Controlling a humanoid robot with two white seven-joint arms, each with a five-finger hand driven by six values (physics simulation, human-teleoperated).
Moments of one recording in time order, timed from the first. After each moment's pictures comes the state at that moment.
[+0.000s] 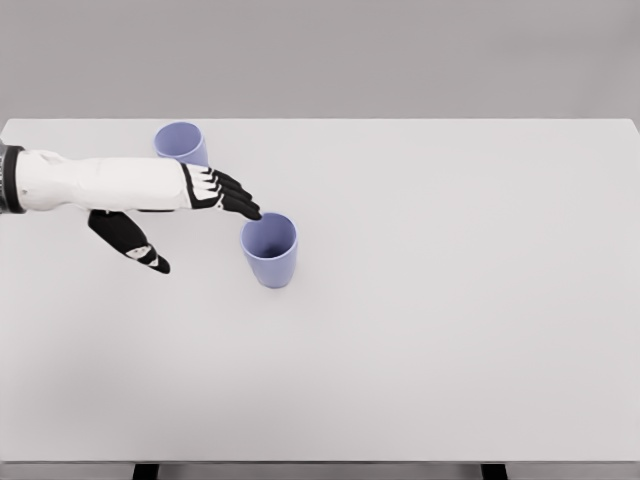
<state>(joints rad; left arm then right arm) -1.01 1.04 -1.07 -1.68 0.29 -0.61 -0.61 -0.03 0.00 -0.07 0.14 0.08 -0.15 0.17</state>
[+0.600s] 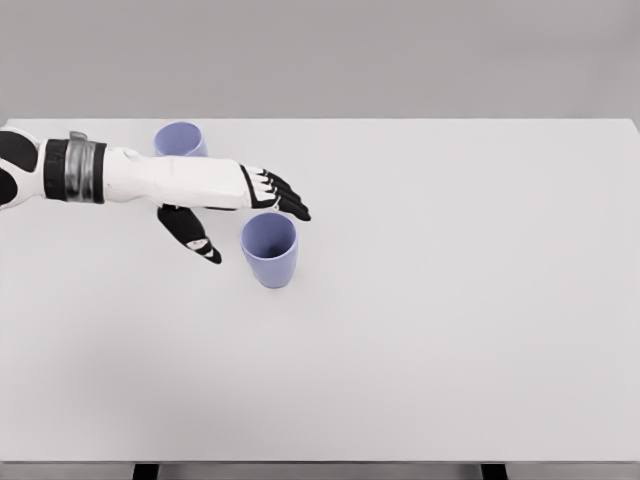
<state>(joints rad) -1.04 0.83 -1.11 -1.53 0.16 -0.61 -0.61 -0.01 0.00 -0.07 0.15 0.07 -0.15 0.17</state>
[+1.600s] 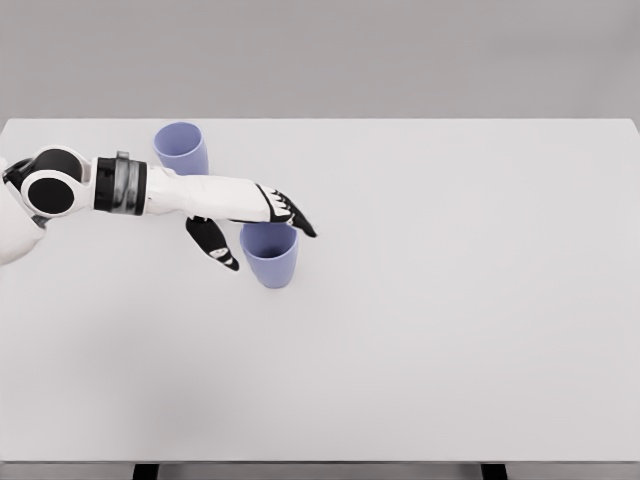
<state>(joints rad) -1.01 0.70 -1.15 -1.35 0.06 -0.61 -0.61 -0.01 0.00 -0.07 0.15 0.07 -0.15 0.17</state>
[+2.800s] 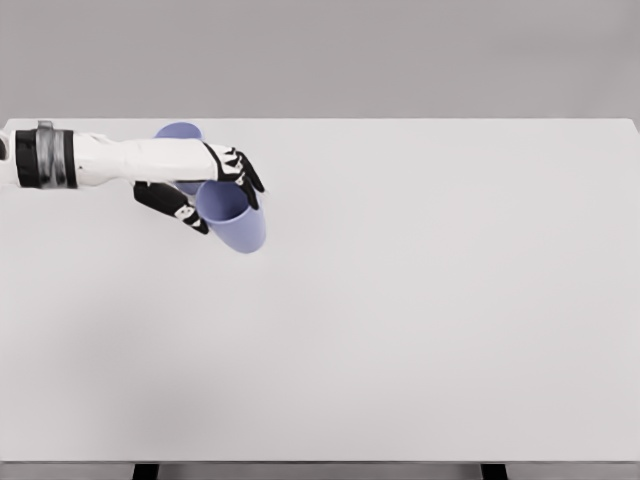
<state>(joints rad) -1.01 0.85 -1.06 -1.40 0.17 -0.62 -0.61 -0.01 0.00 -0.07 0.15 0.07 -0.15 0.17</state>
